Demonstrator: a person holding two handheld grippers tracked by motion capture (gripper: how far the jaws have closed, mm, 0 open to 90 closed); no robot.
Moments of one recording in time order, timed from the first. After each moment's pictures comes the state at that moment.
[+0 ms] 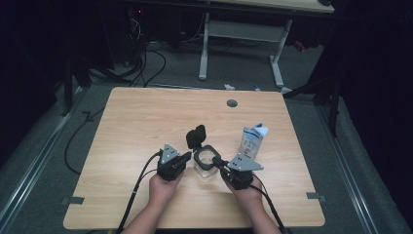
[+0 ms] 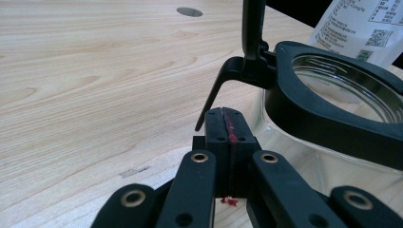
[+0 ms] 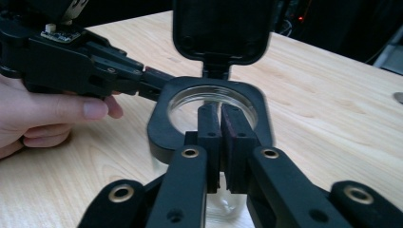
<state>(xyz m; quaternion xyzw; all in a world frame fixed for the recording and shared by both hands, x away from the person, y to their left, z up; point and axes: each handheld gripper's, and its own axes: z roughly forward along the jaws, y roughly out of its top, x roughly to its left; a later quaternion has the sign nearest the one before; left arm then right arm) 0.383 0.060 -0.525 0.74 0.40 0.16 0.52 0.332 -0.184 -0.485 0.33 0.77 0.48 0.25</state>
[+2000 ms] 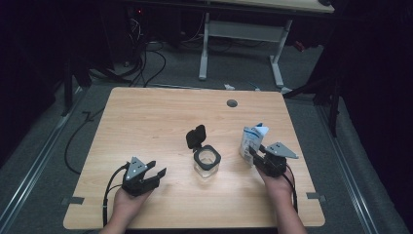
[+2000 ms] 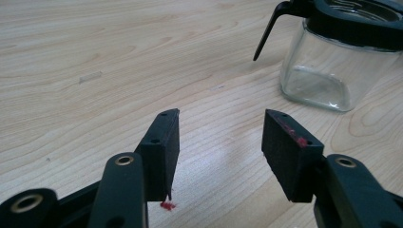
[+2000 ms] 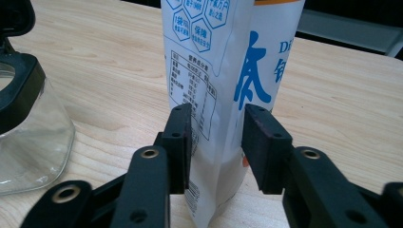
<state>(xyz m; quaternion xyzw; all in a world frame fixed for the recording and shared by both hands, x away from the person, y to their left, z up) 0.339 0.151 -0.518 0.76 0.39 0.19 0.48 0.359 -0.283 -0.485 0.47 0.71 0.42 0.32</state>
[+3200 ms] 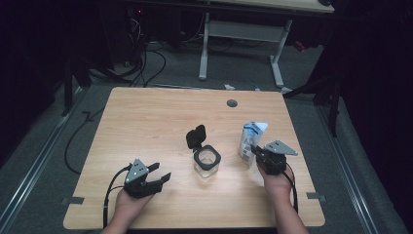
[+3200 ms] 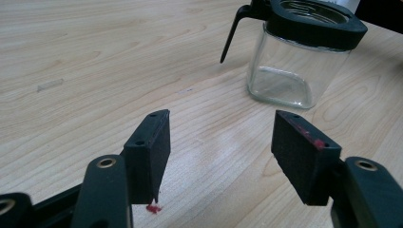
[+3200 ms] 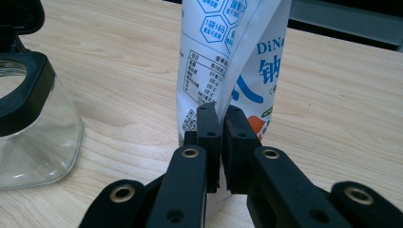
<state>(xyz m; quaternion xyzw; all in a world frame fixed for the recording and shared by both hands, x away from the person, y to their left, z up) 0.334 0.148 -0.520 0.77 0.35 0.16 0.50 0.362 -0.282 -0.478 0.47 0.72 0.41 0.30</state>
